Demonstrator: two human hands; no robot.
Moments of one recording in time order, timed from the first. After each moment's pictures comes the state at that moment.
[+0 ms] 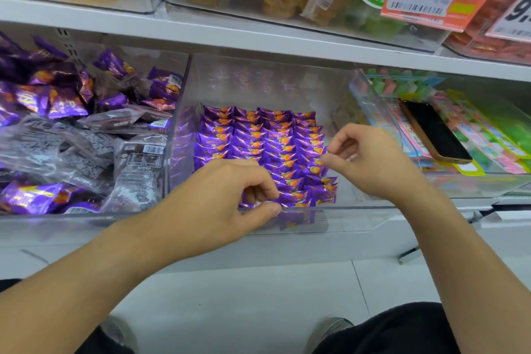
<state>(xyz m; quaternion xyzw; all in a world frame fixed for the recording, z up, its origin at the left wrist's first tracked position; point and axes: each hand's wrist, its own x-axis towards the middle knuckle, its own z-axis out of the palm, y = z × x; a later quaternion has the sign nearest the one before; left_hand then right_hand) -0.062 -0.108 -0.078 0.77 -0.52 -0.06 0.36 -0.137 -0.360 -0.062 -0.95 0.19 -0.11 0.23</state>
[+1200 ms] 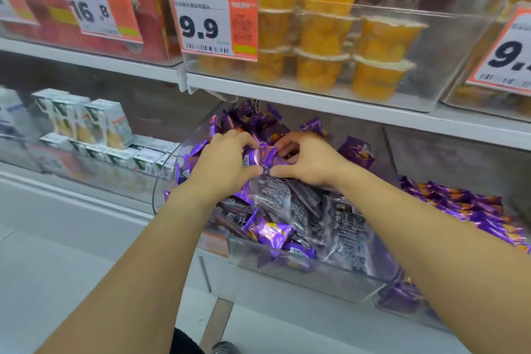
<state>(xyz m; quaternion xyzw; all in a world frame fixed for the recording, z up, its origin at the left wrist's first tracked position) 0.109 0.109 -0.073 0.94 -0.18 0.08 0.28 0.114 -0.087 -0.069 -0.93 -0.08 0.00 0.35</state>
